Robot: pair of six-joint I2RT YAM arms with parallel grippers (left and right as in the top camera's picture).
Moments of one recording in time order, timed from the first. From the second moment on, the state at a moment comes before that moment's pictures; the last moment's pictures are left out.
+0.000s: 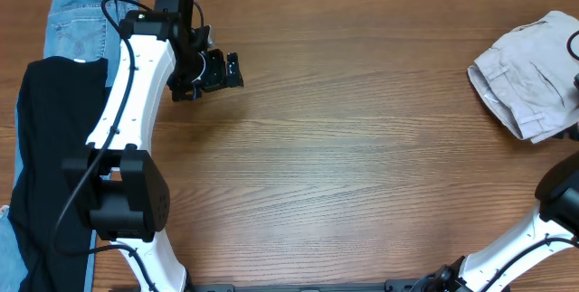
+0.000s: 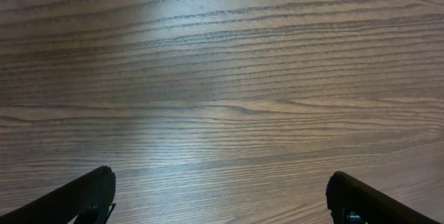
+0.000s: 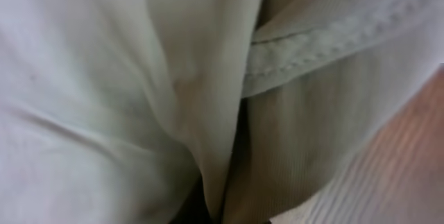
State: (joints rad) left arm -0.07 1.98 1.79 -1.22 0.29 -0.22; right arm -0.66 2.12 1.98 -1.13 0.21 0.46
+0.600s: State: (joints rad) left arm -0.07 1.98 1.79 -1.22 0.27 -0.22; right arm -0.78 2.12 1.97 -1.19 0.34 0.63
